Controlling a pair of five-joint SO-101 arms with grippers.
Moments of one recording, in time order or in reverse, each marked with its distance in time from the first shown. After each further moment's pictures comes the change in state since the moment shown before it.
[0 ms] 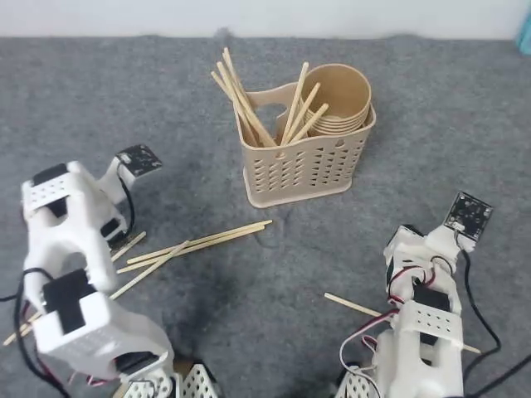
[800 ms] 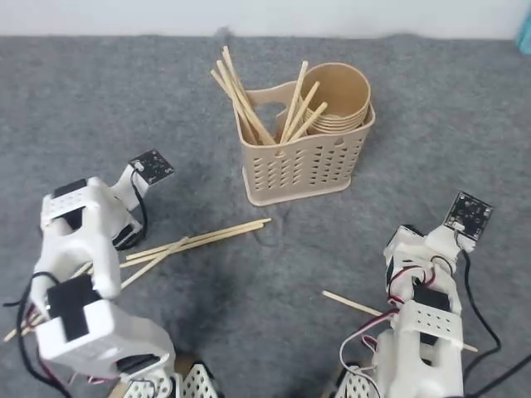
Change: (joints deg) left arm 2.4 -0.8 9.4 -13.8 3.4; right arm 0.0 0.0 0.0 0.0 0.0
